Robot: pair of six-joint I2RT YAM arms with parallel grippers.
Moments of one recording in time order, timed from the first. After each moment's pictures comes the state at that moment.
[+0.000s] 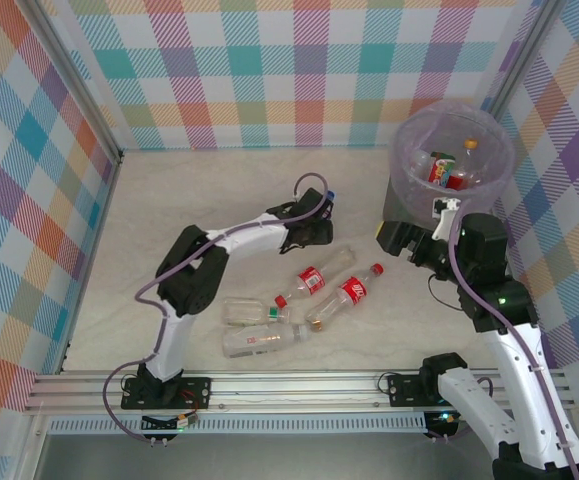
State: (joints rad) left arm -0.74 2.07 1.54 -0.39 -0.14 -0.63; right arm 0.21 0.73 0.97 -0.67 -0.40 0.57
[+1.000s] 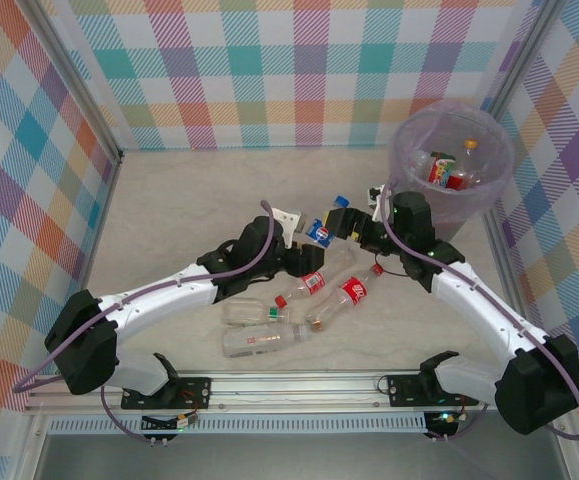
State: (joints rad) left arm -0.86 1.39 0.95 -0.07 0.10 -0.51; right arm 0.41 1.15 0.85 -0.14 -0.49 0.76
